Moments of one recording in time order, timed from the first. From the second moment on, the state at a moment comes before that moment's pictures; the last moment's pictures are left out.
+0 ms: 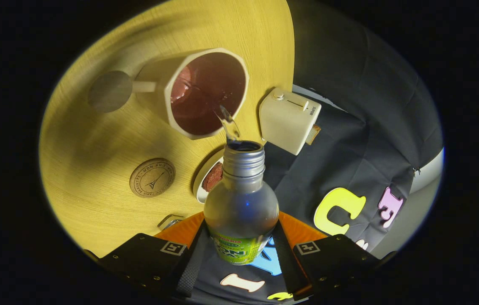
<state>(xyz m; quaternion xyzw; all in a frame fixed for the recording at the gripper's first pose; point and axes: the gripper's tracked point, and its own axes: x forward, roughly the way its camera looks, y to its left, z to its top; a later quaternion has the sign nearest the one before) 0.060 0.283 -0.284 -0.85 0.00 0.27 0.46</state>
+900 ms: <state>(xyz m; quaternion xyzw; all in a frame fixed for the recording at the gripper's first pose) 0.069 0.297 -0.269 -0.89 -0.04 0.27 0.38</state>
